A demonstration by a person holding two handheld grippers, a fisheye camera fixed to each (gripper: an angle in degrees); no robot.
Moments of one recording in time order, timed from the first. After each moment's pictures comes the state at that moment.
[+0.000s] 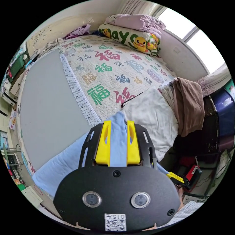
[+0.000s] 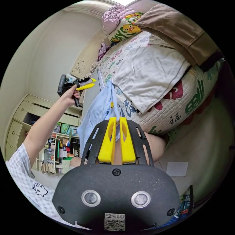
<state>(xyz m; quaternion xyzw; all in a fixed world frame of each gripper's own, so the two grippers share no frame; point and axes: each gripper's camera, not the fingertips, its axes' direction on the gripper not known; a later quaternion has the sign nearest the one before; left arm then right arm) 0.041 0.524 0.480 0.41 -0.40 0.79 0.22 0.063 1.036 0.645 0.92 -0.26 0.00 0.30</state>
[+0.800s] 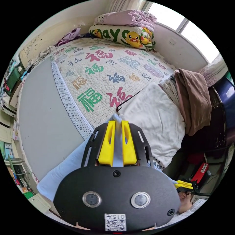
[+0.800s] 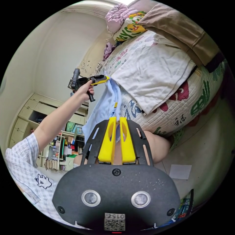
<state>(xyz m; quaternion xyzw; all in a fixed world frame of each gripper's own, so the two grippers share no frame) 0.026 0.493 0.514 0.43 -0.42 0.79 0.16 0.032 1.062 0.627 0.92 -0.26 -0.04 0.29</state>
